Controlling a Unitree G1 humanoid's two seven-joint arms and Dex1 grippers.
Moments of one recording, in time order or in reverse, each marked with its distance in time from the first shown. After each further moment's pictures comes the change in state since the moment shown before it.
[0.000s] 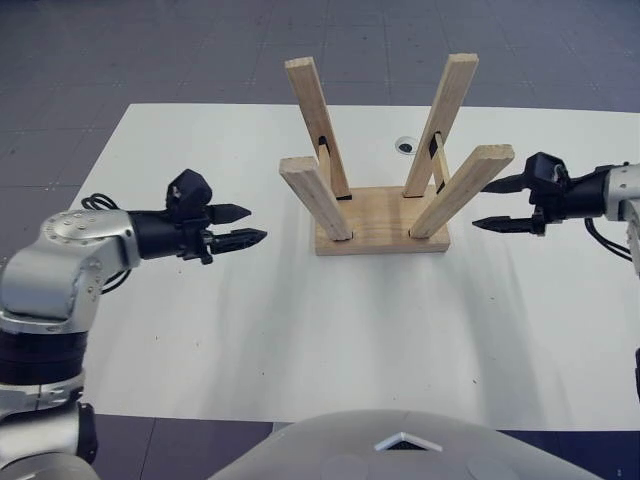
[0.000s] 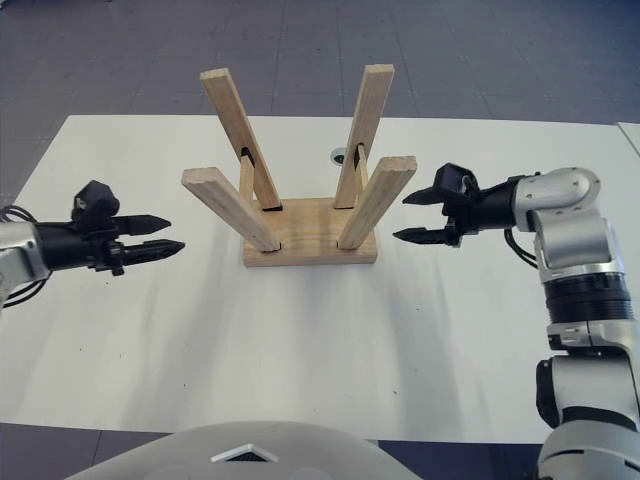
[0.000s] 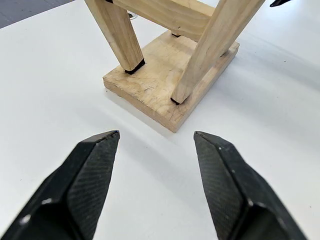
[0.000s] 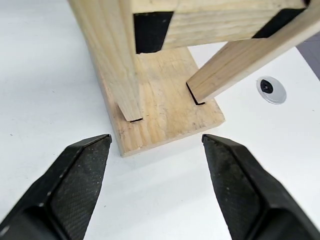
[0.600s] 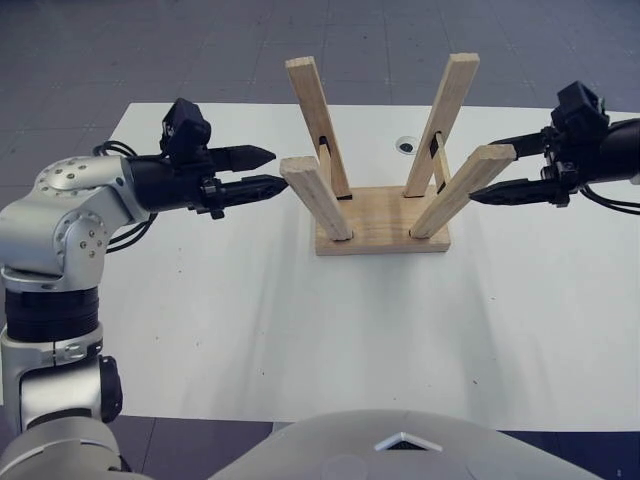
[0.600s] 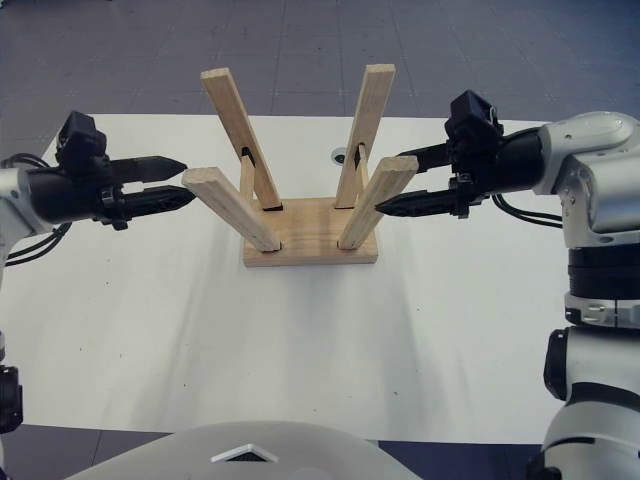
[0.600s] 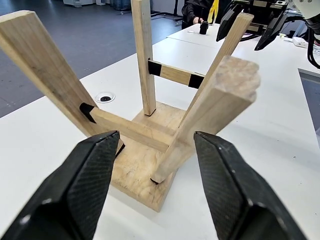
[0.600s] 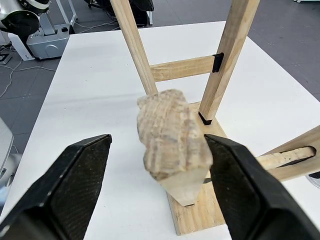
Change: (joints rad) left arm -0.258 -0.121 -0.043 0.057 -0.114 -0.007 -0.015; right arm -0.135 0.000 -0.054 -0.194 0.289 0.411 0.151
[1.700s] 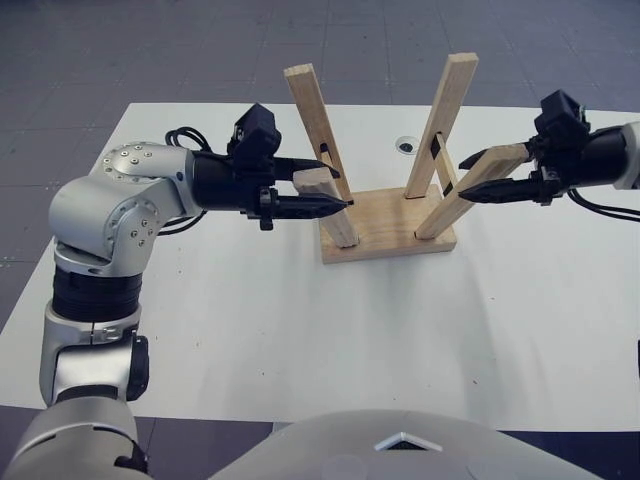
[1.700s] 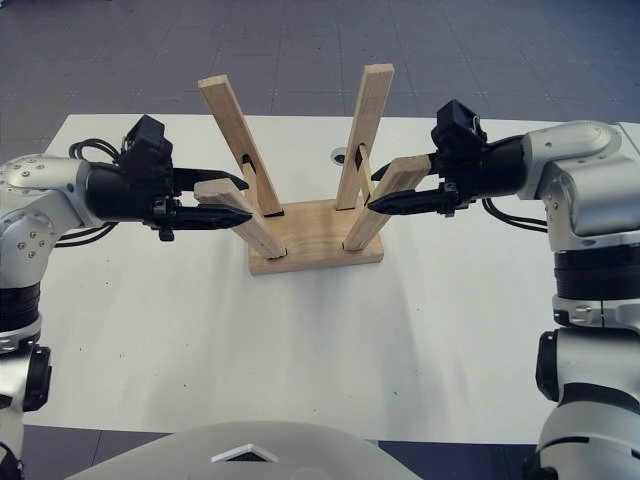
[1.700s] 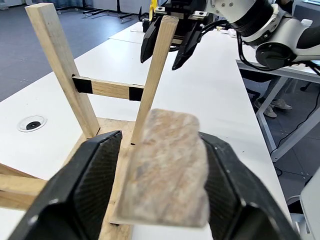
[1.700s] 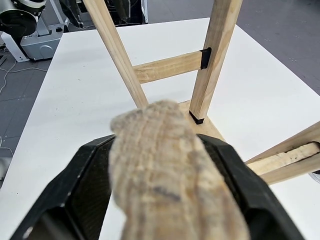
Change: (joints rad) left arm -0.106 -0.103 -0.137 -0.087 -0.025 0.083 -0.043; right arm 0.011 0.026 0.025 0.020 -0.023 -0.019 -0.044
